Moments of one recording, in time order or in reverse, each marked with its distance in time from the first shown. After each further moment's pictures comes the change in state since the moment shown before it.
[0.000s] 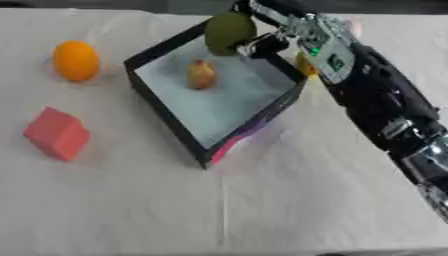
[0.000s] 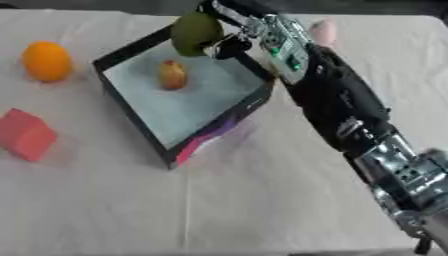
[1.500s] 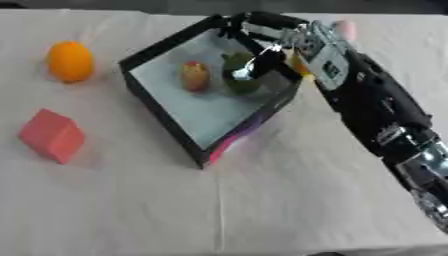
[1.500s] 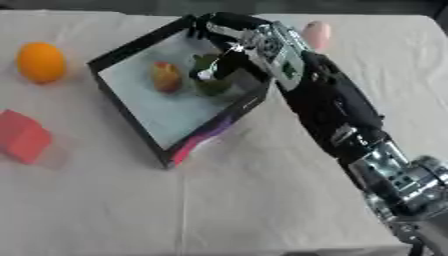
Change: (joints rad) left arm 0.000 -0.006 -0.006 0.000 0.027 -0.025 -0.011; right arm 0.024 -0.003 -0.036 -0.046 0.006 -0.028 0.181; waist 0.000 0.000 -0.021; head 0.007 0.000
